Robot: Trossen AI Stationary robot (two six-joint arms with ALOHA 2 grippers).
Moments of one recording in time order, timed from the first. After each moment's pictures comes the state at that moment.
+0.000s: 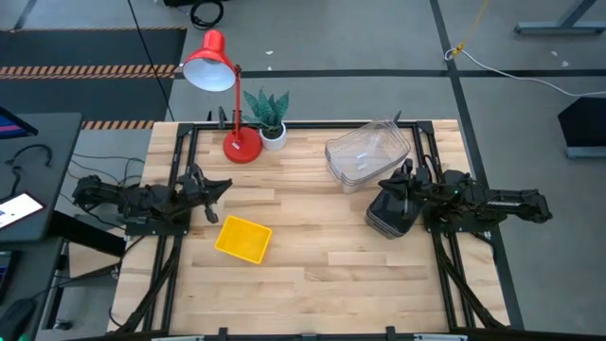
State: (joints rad) left arm -0.24 0.03 0.01 0.10 -0.67 0.06; right arm -0.10 0.01 0.01 0.10 0.08 0.16
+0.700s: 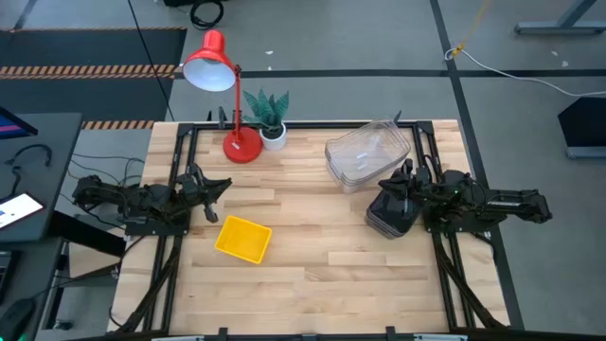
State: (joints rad) left arm -0.24 0.03 0.01 0.14 -0.67 0.06; right arm -0.10 0.01 0.01 0.10 0.08 0.15
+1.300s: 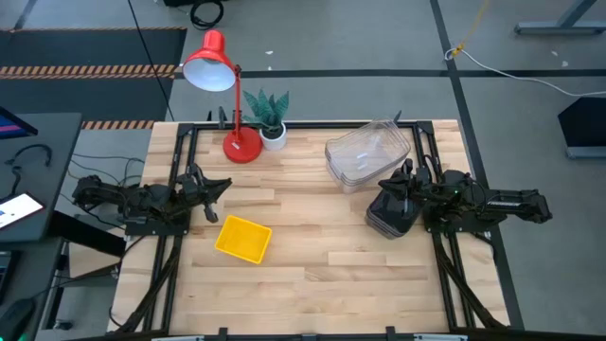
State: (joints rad) left arm -0.24 0.03 0.01 0.14 -0.67 0.06; right arm -0.10 0.01 0.01 0.10 0.08 0.15
